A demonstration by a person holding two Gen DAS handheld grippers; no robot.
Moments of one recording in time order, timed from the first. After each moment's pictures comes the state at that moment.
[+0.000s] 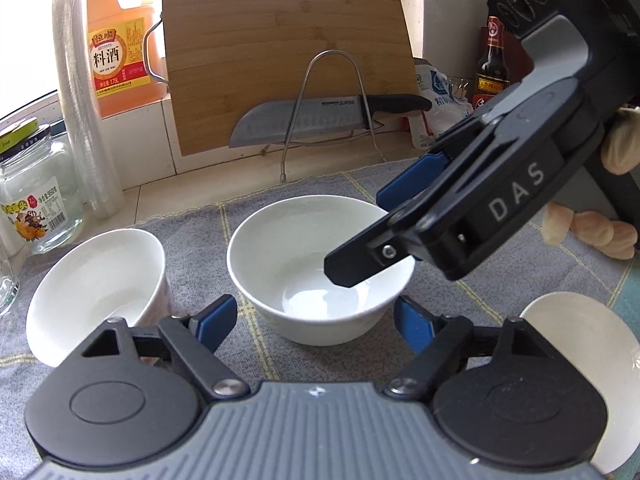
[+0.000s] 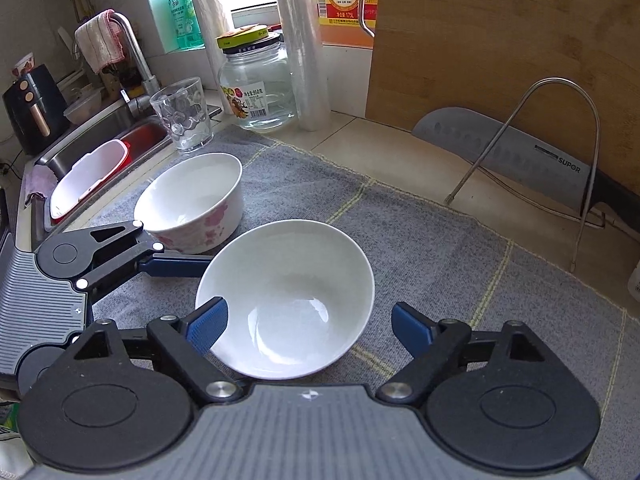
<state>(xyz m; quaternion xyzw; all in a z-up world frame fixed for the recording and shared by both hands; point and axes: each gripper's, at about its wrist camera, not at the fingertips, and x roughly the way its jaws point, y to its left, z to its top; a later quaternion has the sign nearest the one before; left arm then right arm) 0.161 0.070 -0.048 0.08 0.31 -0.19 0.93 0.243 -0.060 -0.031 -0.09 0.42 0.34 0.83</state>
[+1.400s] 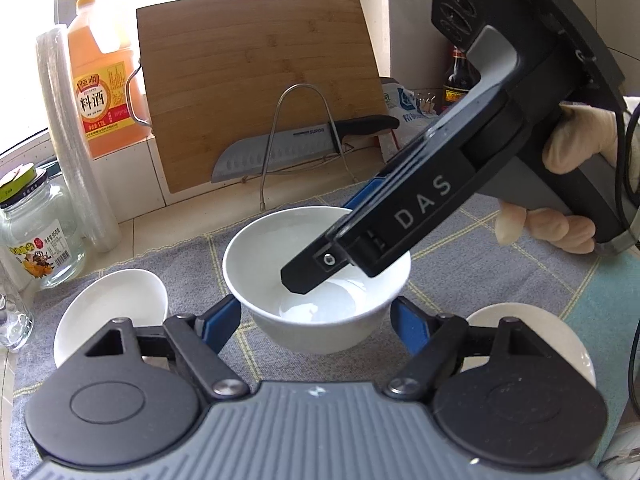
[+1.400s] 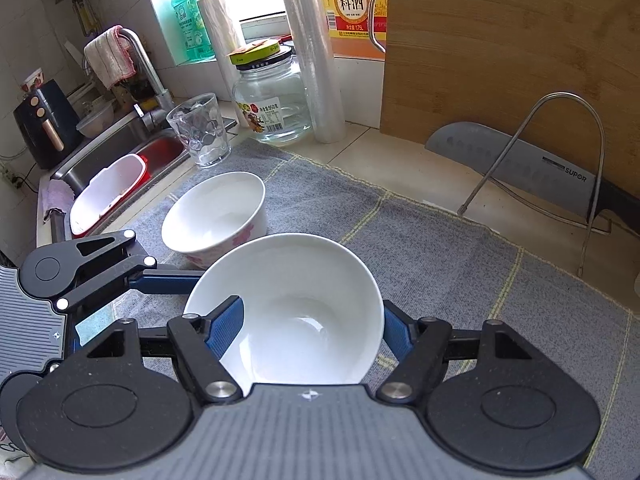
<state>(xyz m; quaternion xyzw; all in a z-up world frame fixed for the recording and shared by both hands) 0.132 0.063 -0.012 0.11 0.29 -0.22 0.93 0.235 -0.060 -0.005 -0.06 0.43 0.36 0.83</state>
